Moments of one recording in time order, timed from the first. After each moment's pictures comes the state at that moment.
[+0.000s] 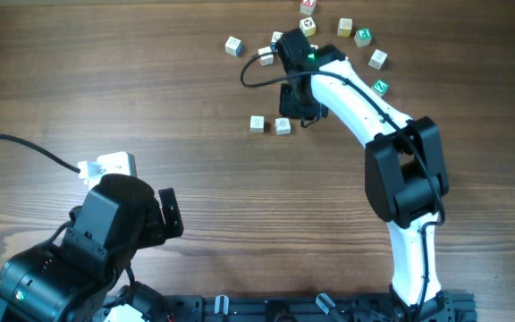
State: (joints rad) left arm -0.53 0.85 1.28 -1.46 -0.31 -0.64; right arm 0.44 2.24 1.79 -0.97 0.05 0.51
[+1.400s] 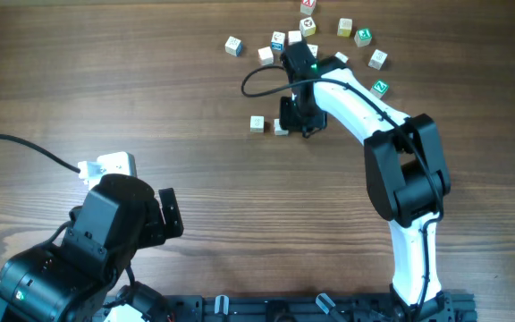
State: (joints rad) left arm -0.53 0.85 1.28 -1.46 -0.31 -0.64; right arm 0.43 2.24 1.69 -0.91 -0.10 0.44
